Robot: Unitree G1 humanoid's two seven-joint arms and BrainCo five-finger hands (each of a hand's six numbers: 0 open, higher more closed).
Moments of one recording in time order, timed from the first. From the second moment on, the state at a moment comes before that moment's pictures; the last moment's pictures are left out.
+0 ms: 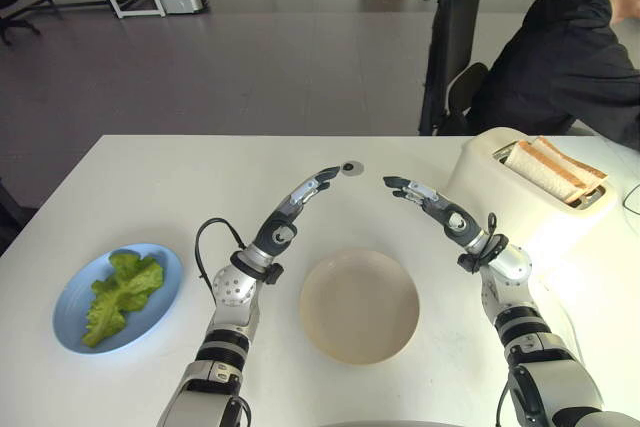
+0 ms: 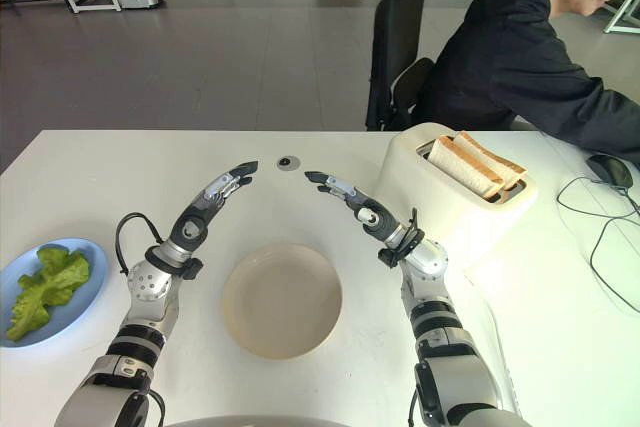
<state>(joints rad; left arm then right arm) -0.31 0.21 -0.03 0.55 -0.16 -0.94 -0.53 -0.47 -0.25 0.02 0.78 0.21 -0.88 0.82</state>
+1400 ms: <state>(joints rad) -0.33 0.19 -0.04 0.59 -0.14 -0.94 -0.53 -0.49 -0.69 -0.34 0.26 -0.01 -0.66 0.41</state>
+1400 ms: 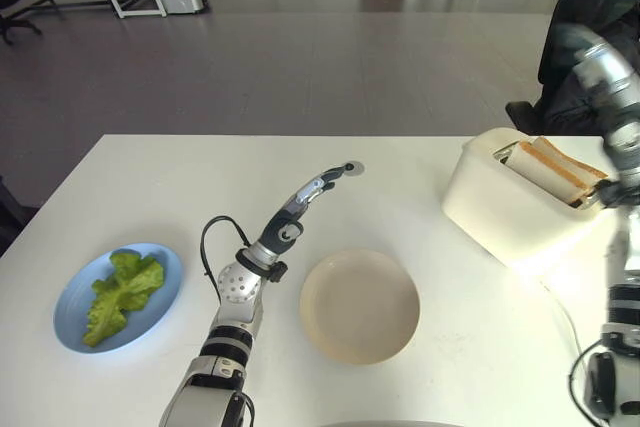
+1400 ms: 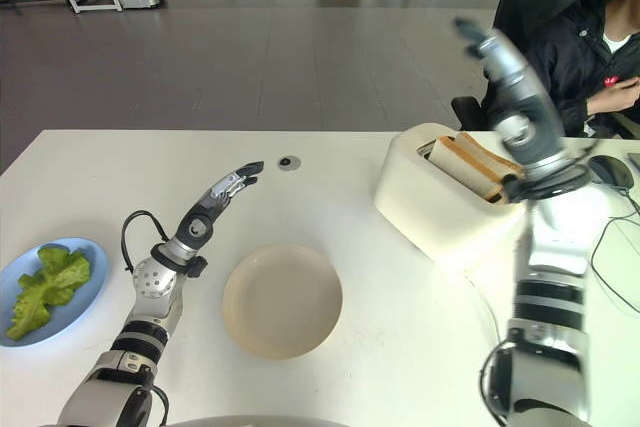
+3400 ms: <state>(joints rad) -0.08 0.66 0.30 0.16 0.08 -0.56 -0.40 -0.45 -0.66 0.05 -0.07 0.16 -0.38 0.57</state>
